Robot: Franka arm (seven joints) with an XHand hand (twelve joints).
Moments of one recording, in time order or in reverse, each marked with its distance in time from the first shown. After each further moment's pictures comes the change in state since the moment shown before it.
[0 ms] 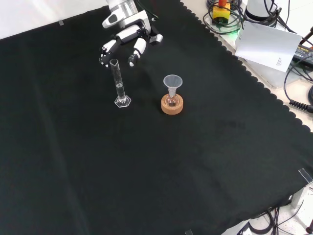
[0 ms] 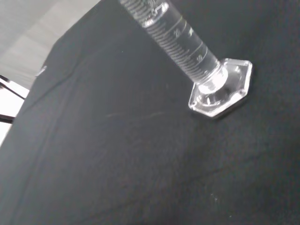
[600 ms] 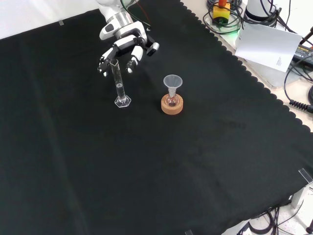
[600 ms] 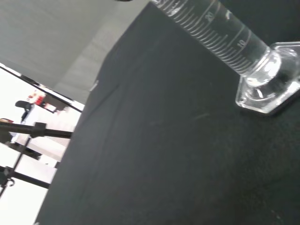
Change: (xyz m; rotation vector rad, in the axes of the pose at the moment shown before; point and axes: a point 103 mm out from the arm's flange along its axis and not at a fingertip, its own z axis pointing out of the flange) arm -0.003 0.024 0.022 -0.018 0.188 -0.100
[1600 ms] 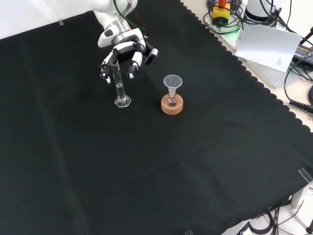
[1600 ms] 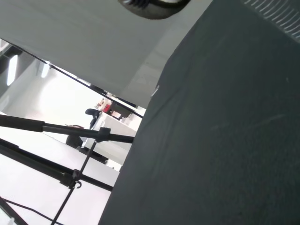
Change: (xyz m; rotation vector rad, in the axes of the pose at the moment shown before) arm 0.011 0.017 0.022 -0.014 0.144 -0.154
